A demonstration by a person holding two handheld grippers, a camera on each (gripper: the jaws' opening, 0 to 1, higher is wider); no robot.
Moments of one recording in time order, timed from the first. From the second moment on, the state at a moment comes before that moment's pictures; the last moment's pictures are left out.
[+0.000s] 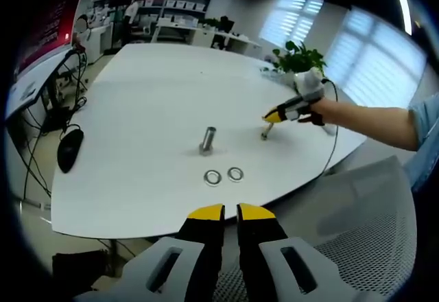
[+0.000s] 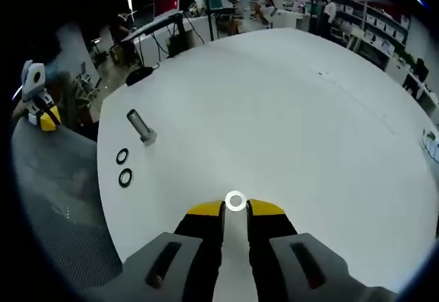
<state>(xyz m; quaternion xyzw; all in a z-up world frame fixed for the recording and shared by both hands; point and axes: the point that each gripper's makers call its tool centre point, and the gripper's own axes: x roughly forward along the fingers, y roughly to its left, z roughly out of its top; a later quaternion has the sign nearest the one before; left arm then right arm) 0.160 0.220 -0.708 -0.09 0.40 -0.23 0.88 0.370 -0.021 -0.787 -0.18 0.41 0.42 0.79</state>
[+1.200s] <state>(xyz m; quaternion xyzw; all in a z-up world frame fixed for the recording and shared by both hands) 0.161 0.221 -0.707 -0.09 0.40 -0.22 0.89 0.340 -0.011 -0.774 -0.19 0.40 0.45 0.77</state>
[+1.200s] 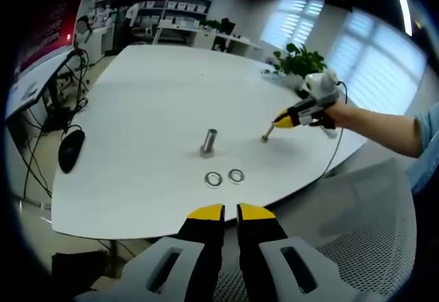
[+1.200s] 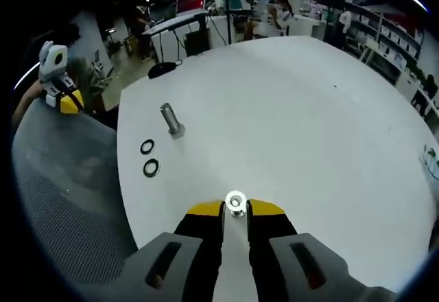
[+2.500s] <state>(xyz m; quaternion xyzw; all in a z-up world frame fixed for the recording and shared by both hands) 0.161 0.220 -0.707 -0.09 0.40 -0.23 0.89 0.337 -0.012 -0.821 -0.25 0.45 0.44 0.74</state>
